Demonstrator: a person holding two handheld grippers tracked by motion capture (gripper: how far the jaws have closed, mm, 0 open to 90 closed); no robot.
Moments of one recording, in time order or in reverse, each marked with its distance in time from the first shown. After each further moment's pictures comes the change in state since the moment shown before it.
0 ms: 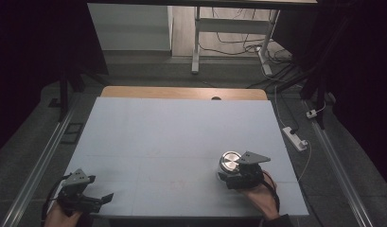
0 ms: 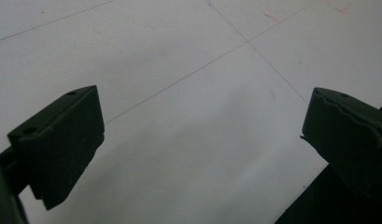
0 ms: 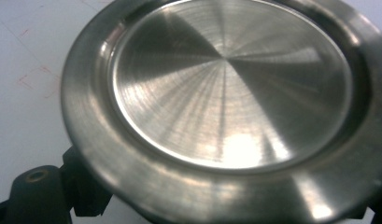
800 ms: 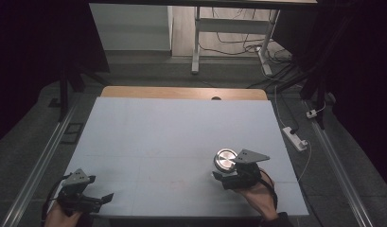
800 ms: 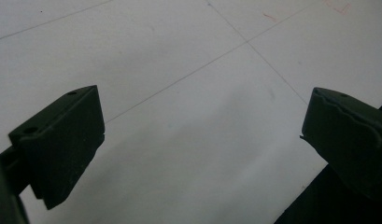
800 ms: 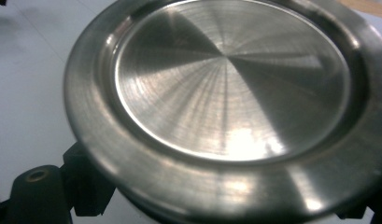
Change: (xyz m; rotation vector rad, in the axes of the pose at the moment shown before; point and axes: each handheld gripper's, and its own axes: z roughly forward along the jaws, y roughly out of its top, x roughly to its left) left arm 0.000 0.000 0.000 -0.001 -0.003 -0.005; right arm 0.019 0.025 -0.012 -0.063 0.072 -0.039
